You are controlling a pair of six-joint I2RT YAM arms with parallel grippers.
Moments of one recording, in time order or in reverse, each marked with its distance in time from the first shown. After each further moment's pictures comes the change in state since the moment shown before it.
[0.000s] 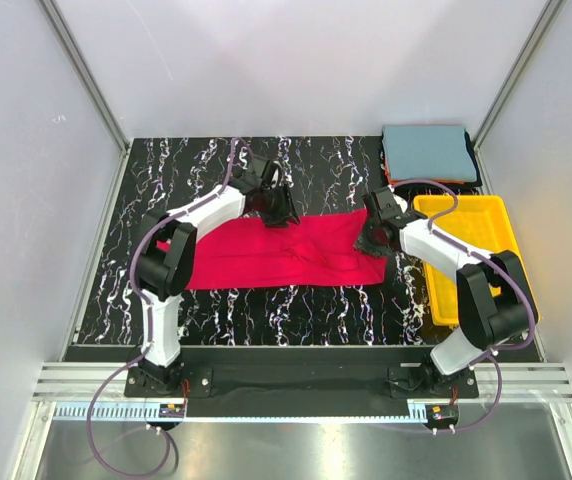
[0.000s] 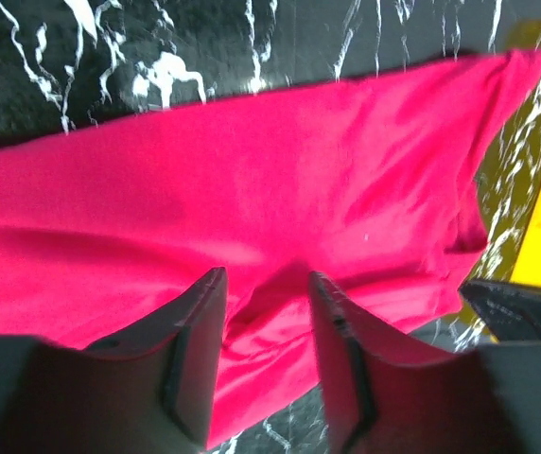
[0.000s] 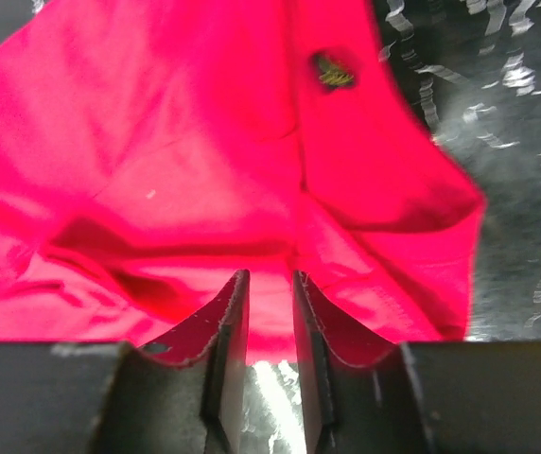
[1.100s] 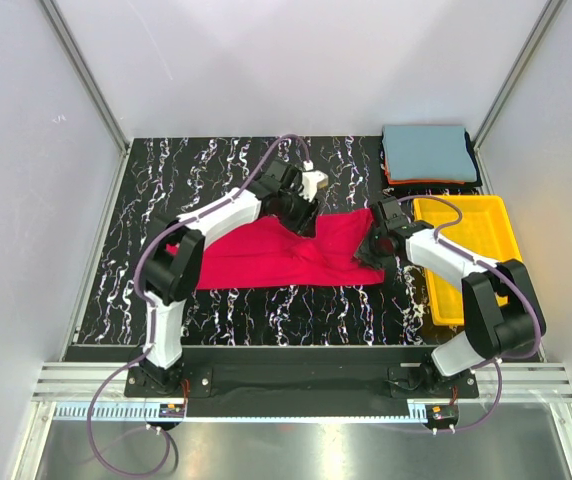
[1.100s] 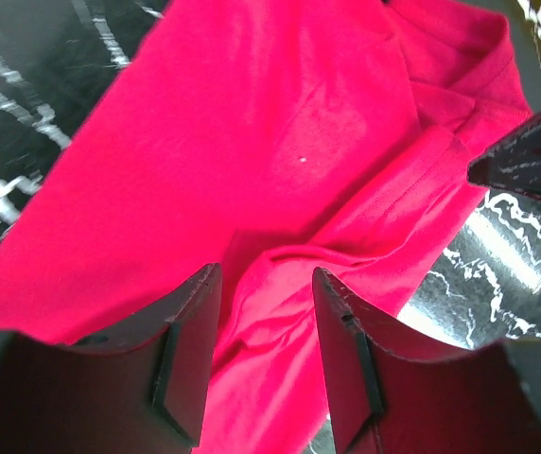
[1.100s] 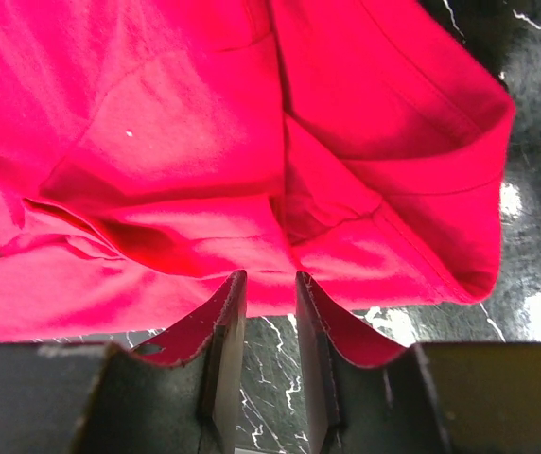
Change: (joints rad) left arm -0.111 -0.014 0.042 -0.022 0.142 0.691; right arm -0.022 -0.063 -0.102 0.007 -0.156 0.098
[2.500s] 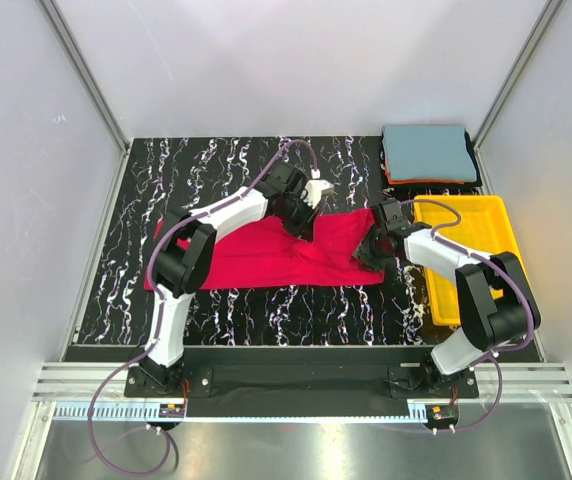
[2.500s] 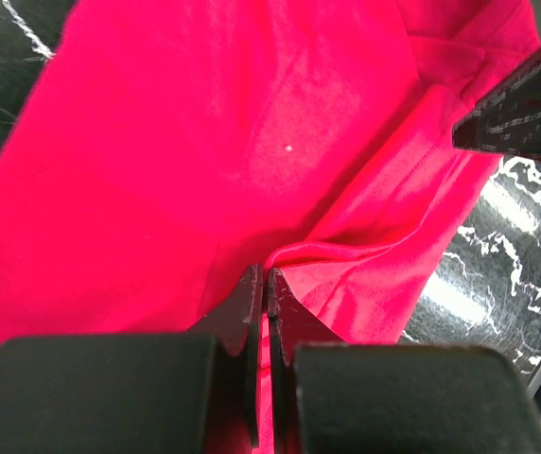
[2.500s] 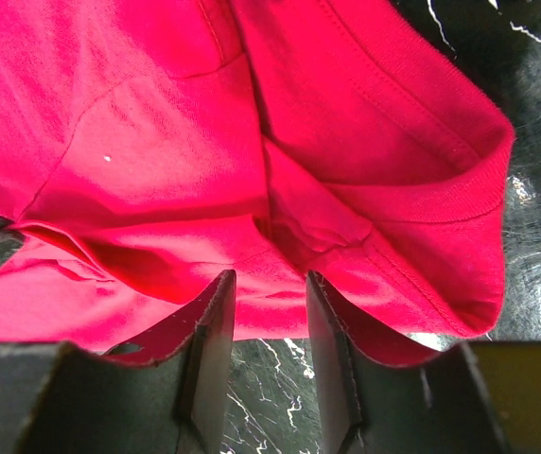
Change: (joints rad) left arm 0.005 0.111 0.068 -0.066 0.100 0.114; right arm -0.026 0.051 -0.021 0.061 -0.026 0.022
